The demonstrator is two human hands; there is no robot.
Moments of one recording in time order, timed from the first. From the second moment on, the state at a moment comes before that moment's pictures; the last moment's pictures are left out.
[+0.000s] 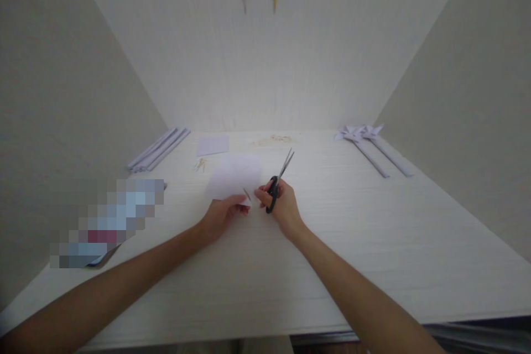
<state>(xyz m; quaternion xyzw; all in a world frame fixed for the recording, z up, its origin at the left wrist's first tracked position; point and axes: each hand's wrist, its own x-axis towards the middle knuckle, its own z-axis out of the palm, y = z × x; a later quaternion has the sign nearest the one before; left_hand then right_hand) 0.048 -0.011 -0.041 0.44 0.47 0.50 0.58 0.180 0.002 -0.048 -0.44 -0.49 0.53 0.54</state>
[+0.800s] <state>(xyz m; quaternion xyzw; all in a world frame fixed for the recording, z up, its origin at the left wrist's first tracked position) 0.048 -0.010 -0.042 0.43 0.57 0.50 0.49 0.177 -0.004 -0.046 -0.39 -0.47 0.59 0.52</state>
